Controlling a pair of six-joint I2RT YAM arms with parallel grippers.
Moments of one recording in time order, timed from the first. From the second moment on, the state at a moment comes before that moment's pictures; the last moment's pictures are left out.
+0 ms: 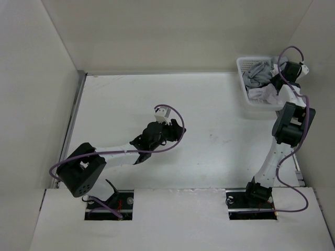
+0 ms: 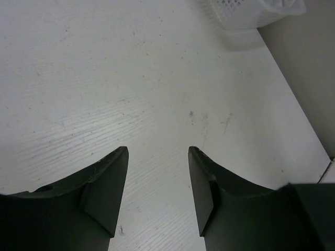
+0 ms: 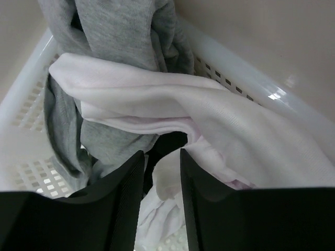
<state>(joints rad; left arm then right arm) -0.81 1.45 0.59 0.63 -0.09 -0.58 -0.37 2.19 1.81 -0.13 0.14 0.57</state>
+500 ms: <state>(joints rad) -0.80 1.46 0.58 0.64 -0.09 -0.59 -0.36 2.22 1.71 -0.12 0.18 0.56</state>
